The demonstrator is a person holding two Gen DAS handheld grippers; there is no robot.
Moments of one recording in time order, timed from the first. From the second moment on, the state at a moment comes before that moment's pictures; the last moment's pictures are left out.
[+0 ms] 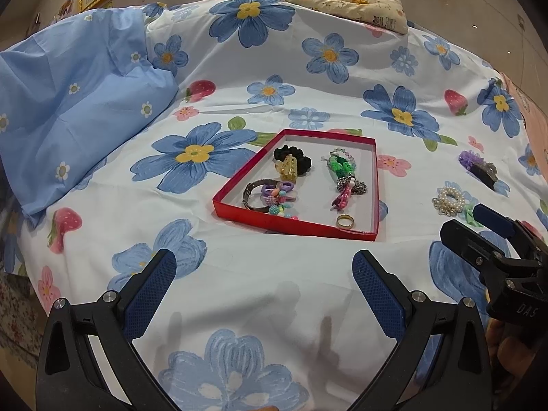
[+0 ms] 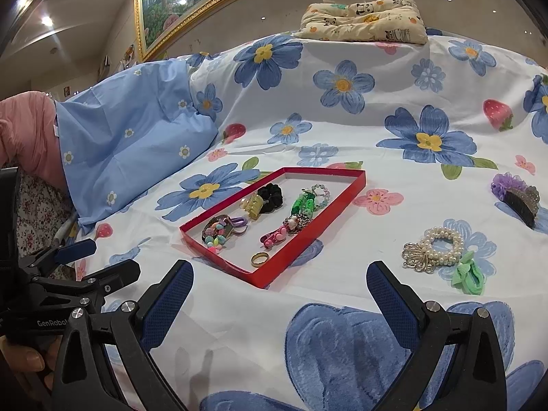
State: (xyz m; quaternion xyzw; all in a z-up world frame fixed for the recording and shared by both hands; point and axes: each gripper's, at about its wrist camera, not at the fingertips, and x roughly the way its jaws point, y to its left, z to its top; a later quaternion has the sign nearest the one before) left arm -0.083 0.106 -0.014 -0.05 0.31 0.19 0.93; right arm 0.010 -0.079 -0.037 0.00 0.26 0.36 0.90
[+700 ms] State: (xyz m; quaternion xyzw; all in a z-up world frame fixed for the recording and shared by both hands) left arm -0.082 0.106 -0.015 -0.05 0.31 0.19 0.93; right arm 0.007 -0.076 -0.040 0.00 0.27 0.36 0.89
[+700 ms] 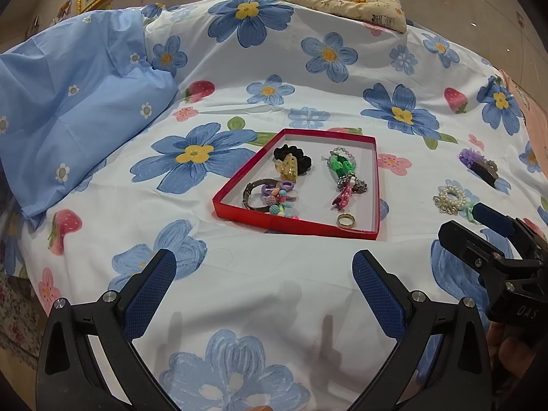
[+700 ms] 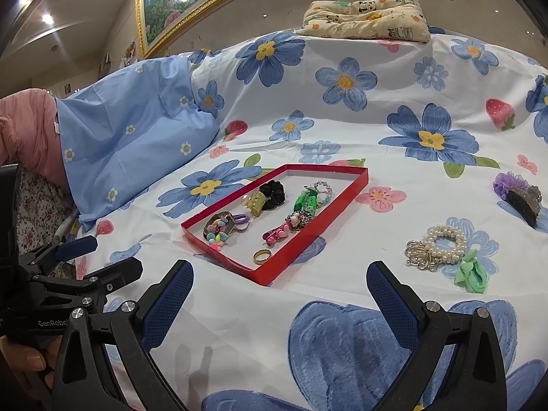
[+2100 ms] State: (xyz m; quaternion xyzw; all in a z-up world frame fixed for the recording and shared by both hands) left arm -0.073 0.114 -0.021 -0.05 0.32 0.18 0.93; right arm 0.011 -0.071 -0.035 -0.01 0.28 0.37 0.89
